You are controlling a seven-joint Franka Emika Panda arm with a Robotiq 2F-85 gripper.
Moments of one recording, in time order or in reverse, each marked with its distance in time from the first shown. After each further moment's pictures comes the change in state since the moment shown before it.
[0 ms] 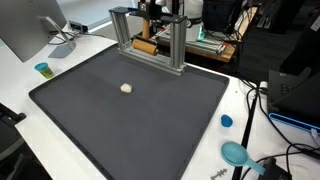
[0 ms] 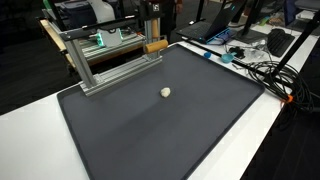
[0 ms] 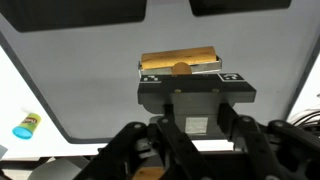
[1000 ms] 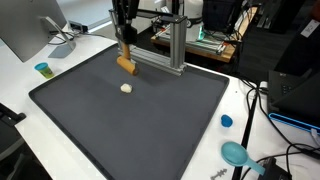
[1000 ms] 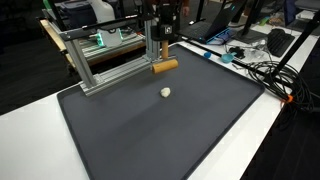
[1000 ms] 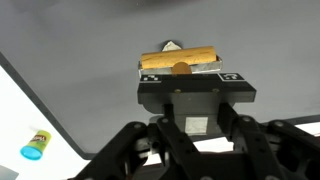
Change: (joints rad) arm -0.038 0.412 -0.023 0.301 -0.083 0.026 0.199
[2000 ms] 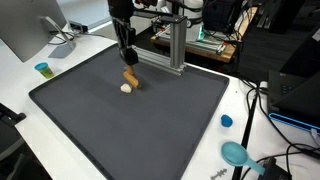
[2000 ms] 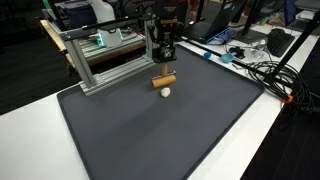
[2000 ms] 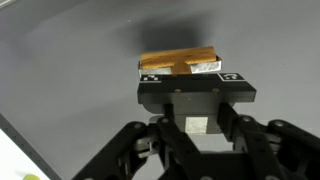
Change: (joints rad) arm 0.048 0.203 -0.067 0.065 0.039 0.031 0.033
